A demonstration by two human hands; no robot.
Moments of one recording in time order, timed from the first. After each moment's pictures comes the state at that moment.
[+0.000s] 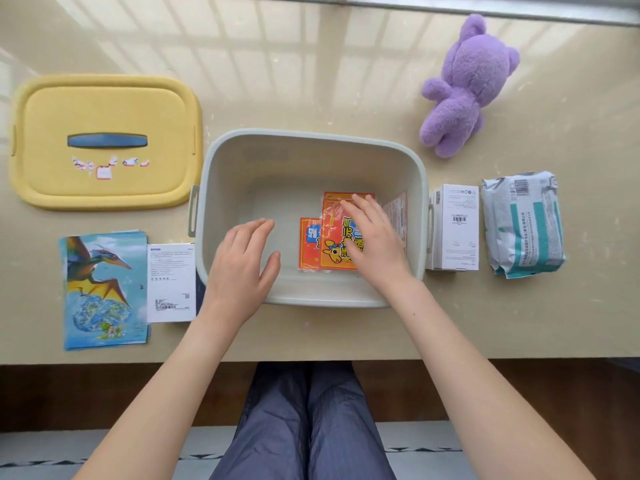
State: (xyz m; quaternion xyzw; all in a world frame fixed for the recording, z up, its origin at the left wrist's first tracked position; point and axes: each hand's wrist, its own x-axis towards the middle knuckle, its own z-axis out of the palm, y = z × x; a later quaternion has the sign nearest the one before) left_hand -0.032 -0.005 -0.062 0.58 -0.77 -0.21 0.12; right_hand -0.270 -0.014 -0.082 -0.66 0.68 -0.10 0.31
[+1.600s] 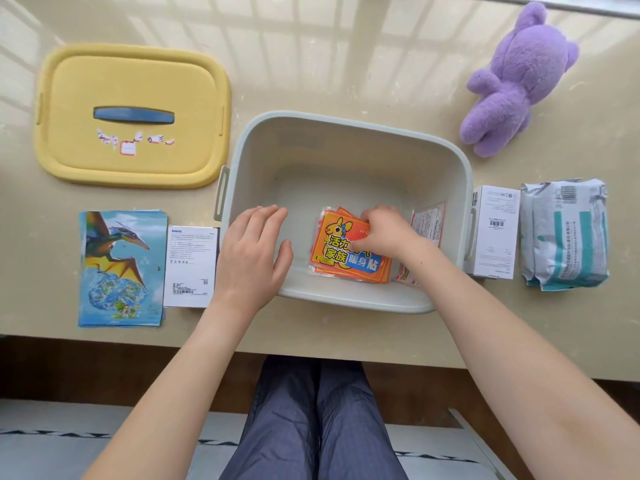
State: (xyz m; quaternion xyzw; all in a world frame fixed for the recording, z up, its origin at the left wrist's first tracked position) left_hand -0.014 -0.006 -0.075 0.59 -0.78 -0.12 0.14; right_hand -0.259 -0.064 -0.130 -0.65 0.64 0.17 0.38
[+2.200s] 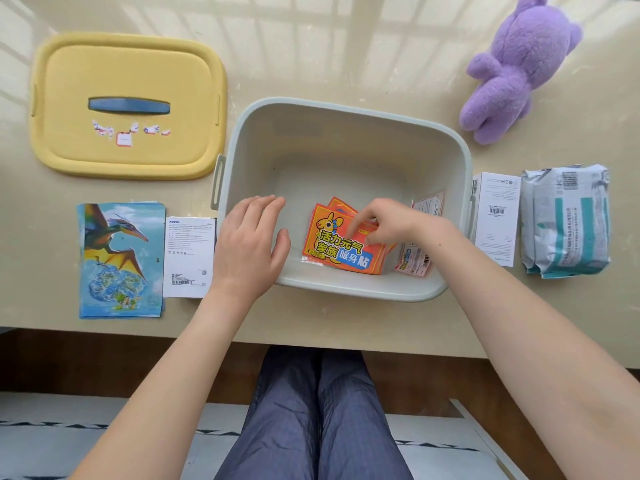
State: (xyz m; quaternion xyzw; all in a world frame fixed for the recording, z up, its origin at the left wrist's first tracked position) left_hand -0.015 -0.007 -0.076 0.59 -0.79 -0.12 0.13; right_hand -0.273 -0.071 -0.105 -0.68 0.51 0.17 0.50
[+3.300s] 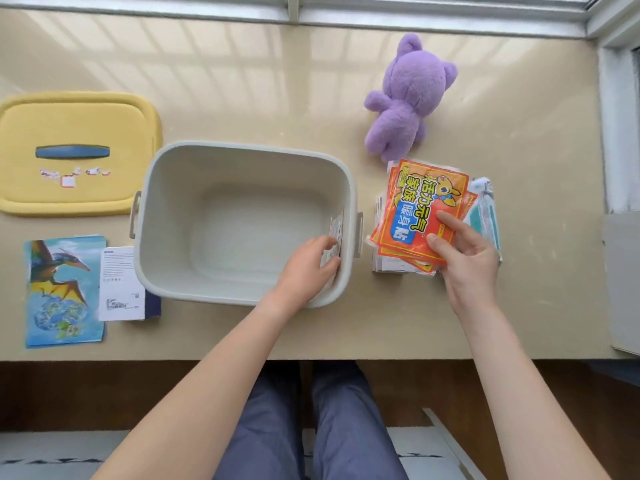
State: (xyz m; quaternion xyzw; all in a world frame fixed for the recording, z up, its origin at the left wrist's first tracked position) left_hand -0.222 0.004 -0.072 0.59 -0.63 -0.50 0.04; right_hand -0.455 0.038 -0.020 -0.17 0.67 -0.54 0.49
